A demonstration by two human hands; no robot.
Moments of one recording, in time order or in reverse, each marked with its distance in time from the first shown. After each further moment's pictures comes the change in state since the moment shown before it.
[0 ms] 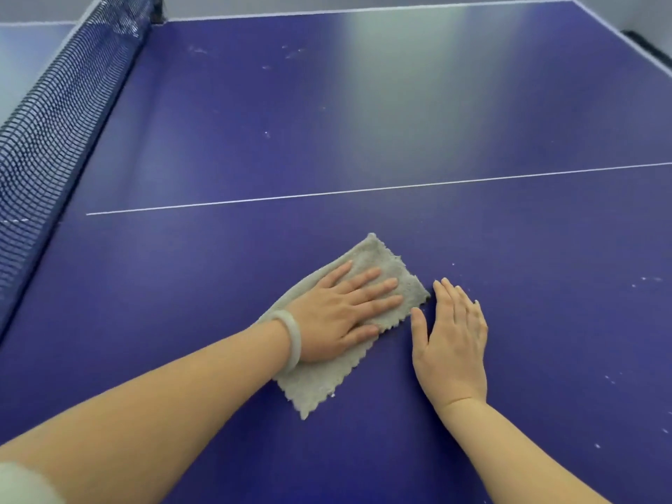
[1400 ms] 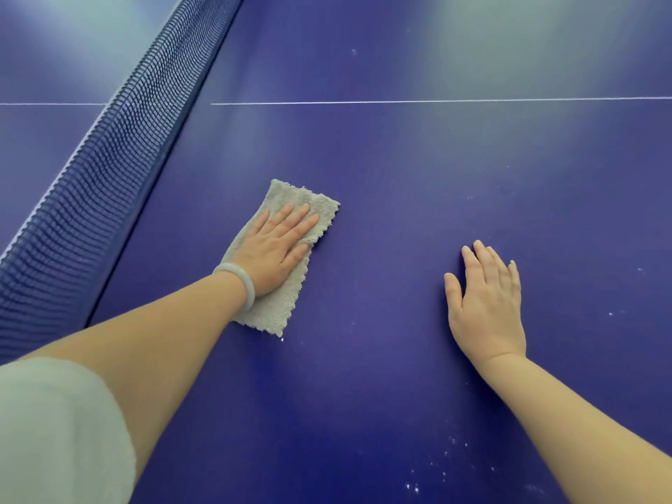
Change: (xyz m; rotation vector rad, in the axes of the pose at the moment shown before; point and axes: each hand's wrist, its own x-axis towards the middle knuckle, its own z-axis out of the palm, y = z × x) left_hand -0.211 0.059 0.039 -0.022 0.025 -0.713; right_hand -0.123 0.045 -0.018 -0.039 -0.086 -0.287
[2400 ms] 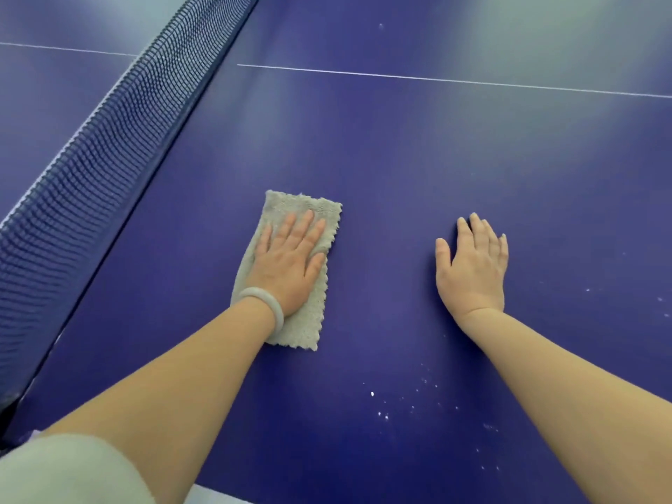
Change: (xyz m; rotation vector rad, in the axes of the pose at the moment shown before) left_hand -0.084 0.093 0.021 -0.065 0.018 -0.338; right_hand -0.001 -0.002 -0.006 0.025 -0.066 0.003
